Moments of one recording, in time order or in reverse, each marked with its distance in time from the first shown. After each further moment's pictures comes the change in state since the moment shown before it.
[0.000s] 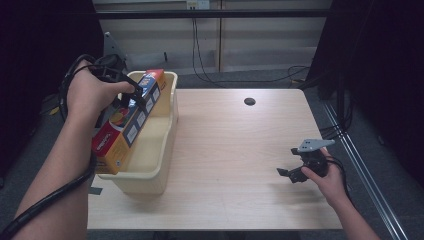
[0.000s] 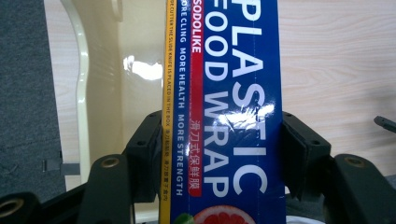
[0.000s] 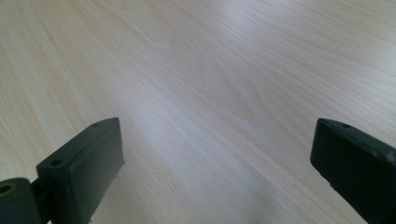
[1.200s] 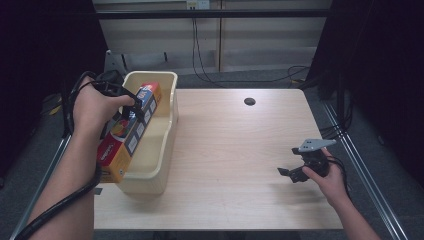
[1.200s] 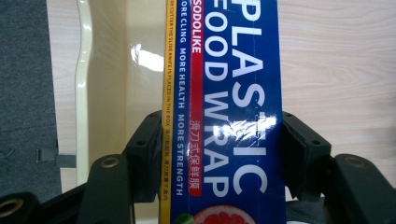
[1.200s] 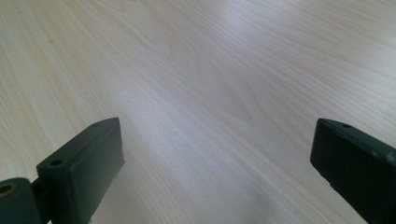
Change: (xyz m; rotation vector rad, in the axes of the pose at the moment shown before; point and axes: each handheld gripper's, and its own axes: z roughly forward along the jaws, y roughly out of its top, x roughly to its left) left arm 0.014 -0.009 0.035 0.036 0.017 -0.055; right arm -0.001 0.000 -0.002 -0.009 0.000 -0.006
